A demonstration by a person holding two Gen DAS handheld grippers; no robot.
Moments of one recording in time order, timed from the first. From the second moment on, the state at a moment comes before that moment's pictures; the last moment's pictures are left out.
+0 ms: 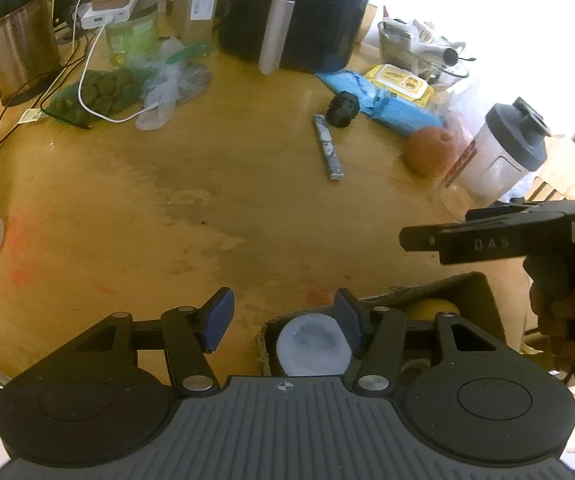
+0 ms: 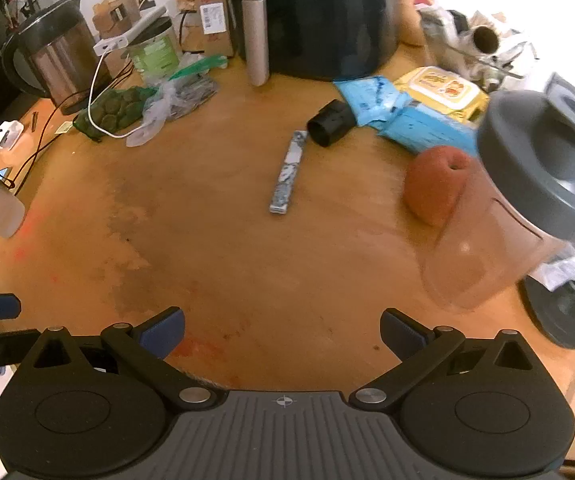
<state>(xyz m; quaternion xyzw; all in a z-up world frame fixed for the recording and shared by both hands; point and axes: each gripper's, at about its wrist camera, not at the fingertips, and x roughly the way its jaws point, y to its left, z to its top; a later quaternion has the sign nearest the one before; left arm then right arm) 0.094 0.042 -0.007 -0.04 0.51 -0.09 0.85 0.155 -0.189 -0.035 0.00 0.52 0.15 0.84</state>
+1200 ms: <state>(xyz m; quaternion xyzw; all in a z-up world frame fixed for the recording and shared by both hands) 0.096 0.107 -0.014 -0.09 0.52 -0.02 0.85 0.284 -0.135 -0.088 -0.02 0.50 0.15 0.85</state>
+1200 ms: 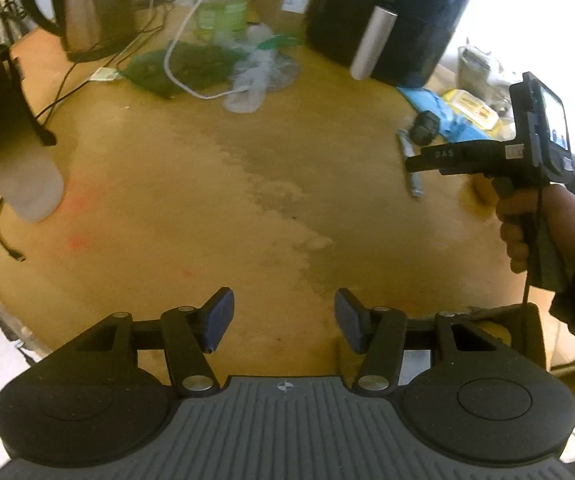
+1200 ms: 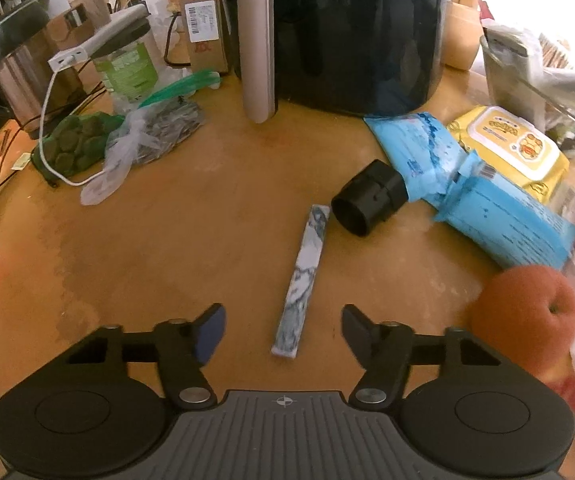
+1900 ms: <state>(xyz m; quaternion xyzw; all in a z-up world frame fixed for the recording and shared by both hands) 0.081 0.127 -0.013 -0.10 0.52 0.02 0.85 0.315 -0.123 -0.115 -0.04 0.51 0.12 0.85</state>
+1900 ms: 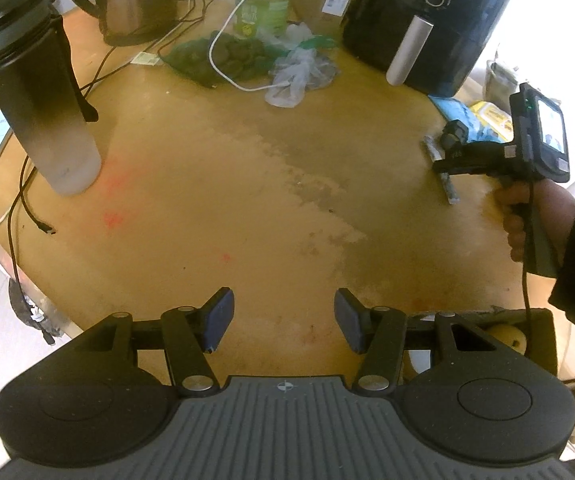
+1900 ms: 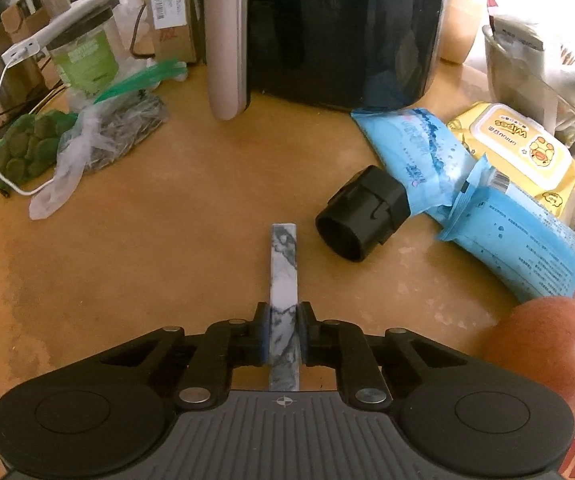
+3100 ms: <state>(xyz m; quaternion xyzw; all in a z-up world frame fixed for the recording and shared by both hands) 0.154 0.040 -0.008 -0.02 0.49 -0.11 0.86 0.196 -0.213 -0.034 0.09 0.50 0.15 0.85</state>
